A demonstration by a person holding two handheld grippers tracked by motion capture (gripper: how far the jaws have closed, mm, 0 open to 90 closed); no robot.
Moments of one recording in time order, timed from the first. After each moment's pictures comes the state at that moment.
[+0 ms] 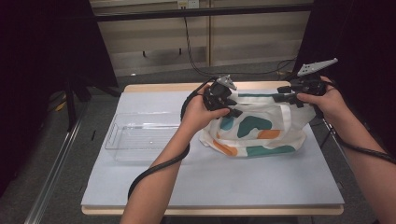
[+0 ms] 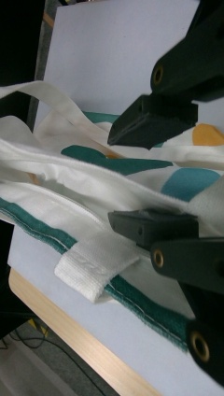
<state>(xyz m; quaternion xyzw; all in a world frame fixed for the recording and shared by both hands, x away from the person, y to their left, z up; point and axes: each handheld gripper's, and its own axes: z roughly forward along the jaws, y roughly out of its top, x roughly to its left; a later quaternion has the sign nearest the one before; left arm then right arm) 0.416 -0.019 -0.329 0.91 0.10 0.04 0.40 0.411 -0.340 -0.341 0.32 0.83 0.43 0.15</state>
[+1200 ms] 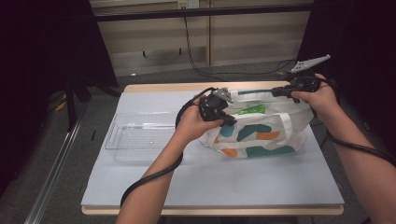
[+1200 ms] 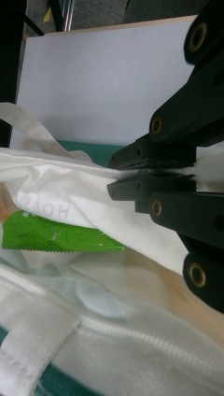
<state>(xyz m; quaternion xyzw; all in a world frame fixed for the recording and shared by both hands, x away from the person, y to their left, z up) 0.389 -0.005 -0.338 0.92 0.07 0.02 0.38 0.420 -0.328 -0.335 0.34 0.83 0.41 0.16</state>
